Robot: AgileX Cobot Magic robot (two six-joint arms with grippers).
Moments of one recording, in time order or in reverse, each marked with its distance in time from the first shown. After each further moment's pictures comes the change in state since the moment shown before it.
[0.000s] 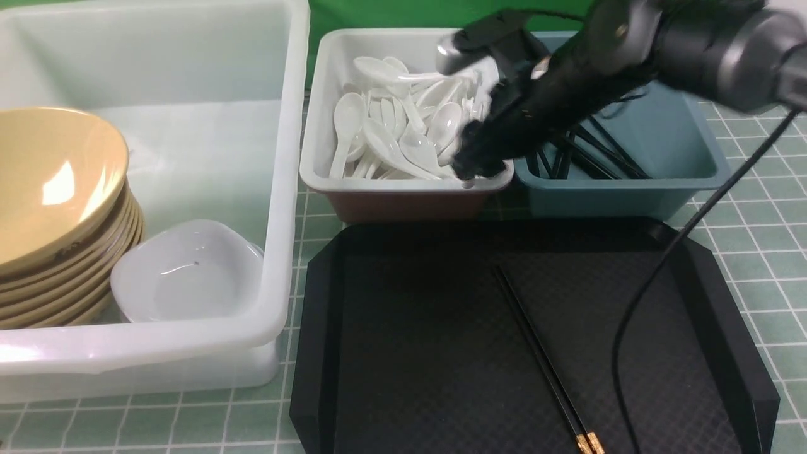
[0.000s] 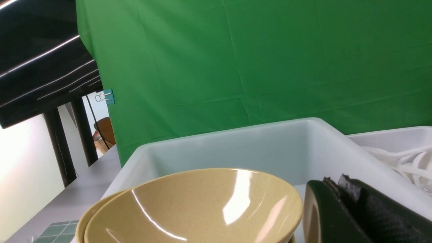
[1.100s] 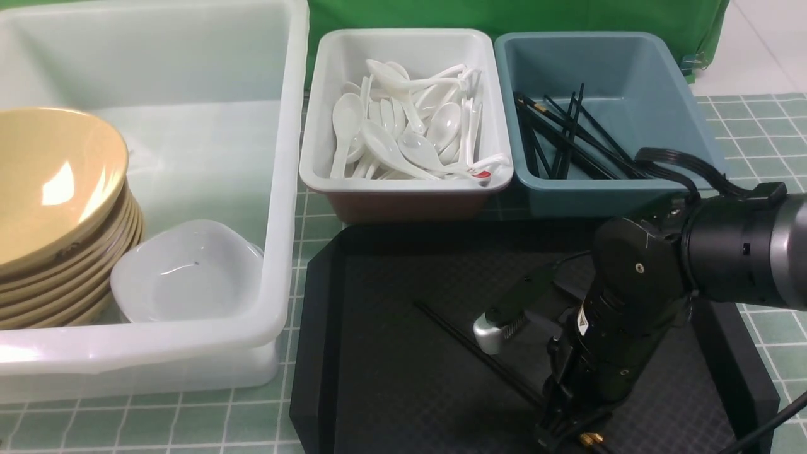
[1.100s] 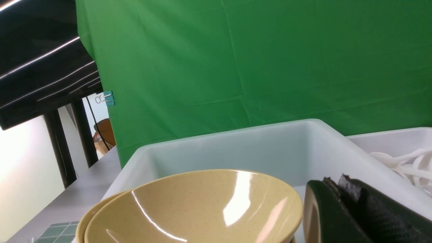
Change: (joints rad) right arm 0.215 -0.215 0.695 -0.162 -0.047 0.143; left arm 0.000 0.000 0.000 0.000 -0.003 0.000
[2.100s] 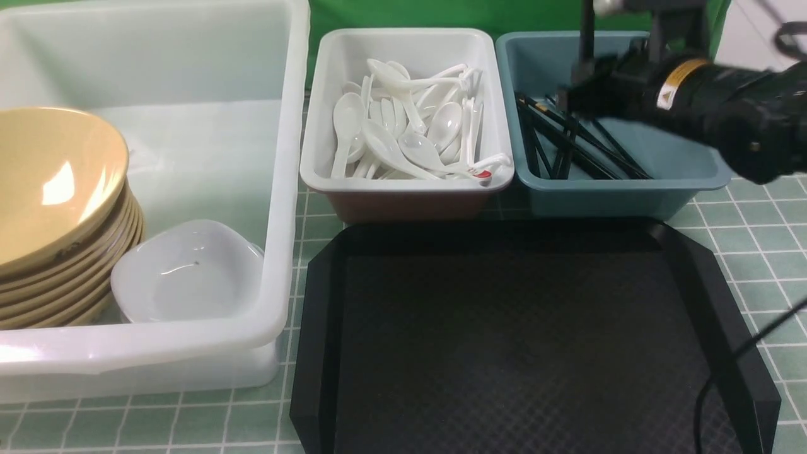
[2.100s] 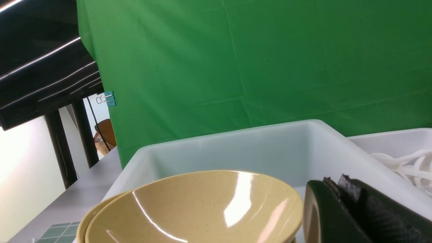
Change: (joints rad) right arm -0.361 0.042 -0.204 -0.352 -0.903 0.569; left arm 0.000 0.000 0.000 0.000 -0.003 0.000
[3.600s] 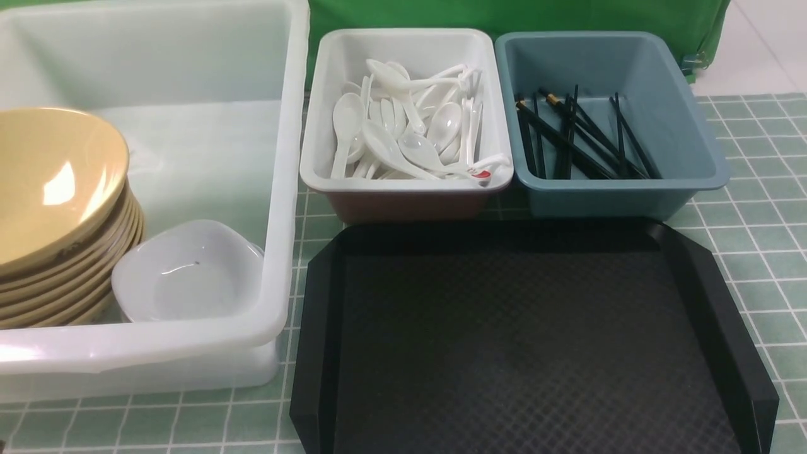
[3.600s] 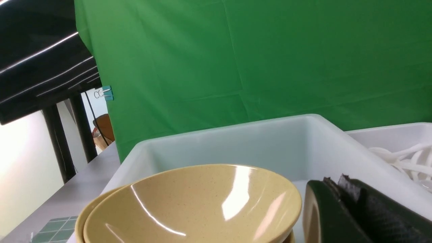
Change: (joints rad) right arm 0.103 -1.755 1.224 -0.005 -0.202 -0.352; left arm 0.000 -0.001 0.000 0.000 0.018 -0.002
